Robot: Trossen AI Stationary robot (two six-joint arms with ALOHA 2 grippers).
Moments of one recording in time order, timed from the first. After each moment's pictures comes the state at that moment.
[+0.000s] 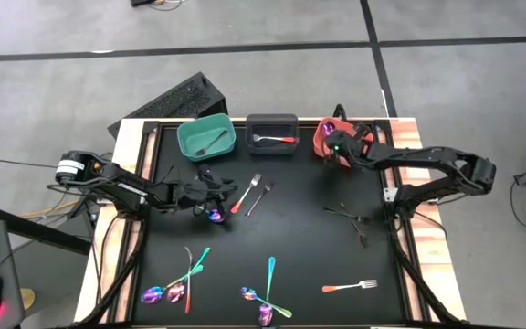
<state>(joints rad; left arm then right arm) 0.02 1.43 0.33 0.61 -0.46 -0.25 -0.53 1.27 0.61 -0.20 0.72 -0.15</state>
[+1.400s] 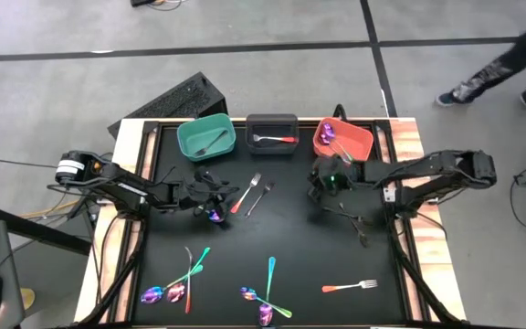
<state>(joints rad) 0.02 1.43 0.33 0.48 -0.48 -0.30 -0.14 1.26 0.61 -0.16 0.30 0.40</state>
